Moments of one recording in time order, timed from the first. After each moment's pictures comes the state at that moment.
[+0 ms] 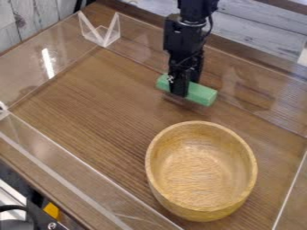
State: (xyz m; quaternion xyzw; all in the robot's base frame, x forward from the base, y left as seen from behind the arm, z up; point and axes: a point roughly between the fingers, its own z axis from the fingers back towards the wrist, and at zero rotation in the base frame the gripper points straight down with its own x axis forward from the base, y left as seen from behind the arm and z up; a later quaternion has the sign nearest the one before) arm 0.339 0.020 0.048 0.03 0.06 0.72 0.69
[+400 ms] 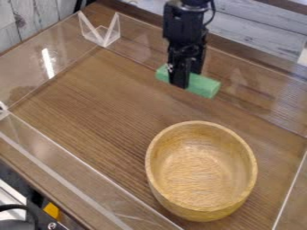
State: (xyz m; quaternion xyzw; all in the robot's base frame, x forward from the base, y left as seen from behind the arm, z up) arm 0.328 0.009 0.082 0.03 0.06 0.70 0.71
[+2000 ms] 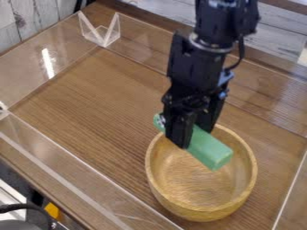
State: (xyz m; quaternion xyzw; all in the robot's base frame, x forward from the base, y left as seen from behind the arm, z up) arm 0.213 -0.064 0.098 0.07 0.07 0.60 0.79
